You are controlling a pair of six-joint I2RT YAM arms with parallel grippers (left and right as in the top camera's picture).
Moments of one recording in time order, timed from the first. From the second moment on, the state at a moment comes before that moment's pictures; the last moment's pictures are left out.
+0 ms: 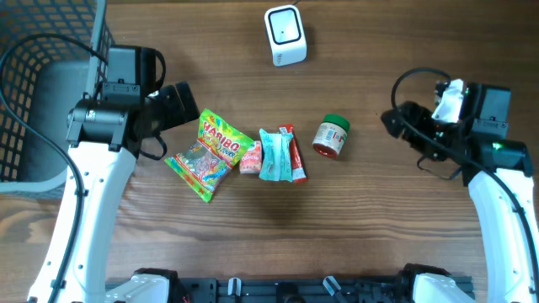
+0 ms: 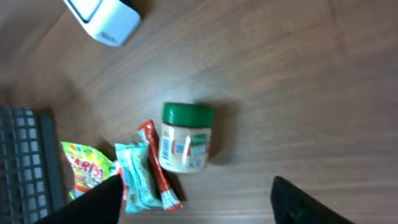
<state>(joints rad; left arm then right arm) -0.12 1.38 1.38 -1.05 -0.10 -0.42 -0.15 1.25 0.99 -0.76 -0.45 0.40</state>
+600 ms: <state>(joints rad) -0.12 1.38 1.38 -1.05 -0.09 -0.42 0.15 1.95 1.54 -1.00 -0.32 0.41</state>
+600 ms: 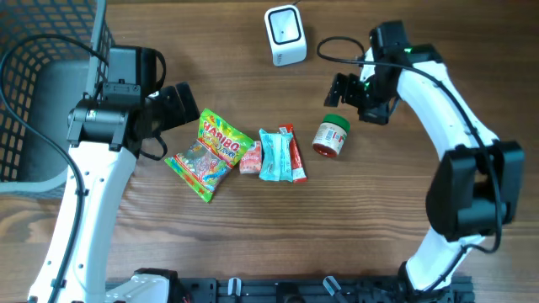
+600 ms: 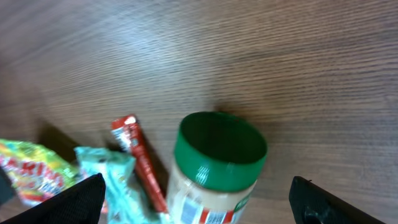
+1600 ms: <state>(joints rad) -0.12 1.38 1.38 -1.05 -0.09 -0.42 0.21 2.06 1.48 -0.90 -0.22 0.52</state>
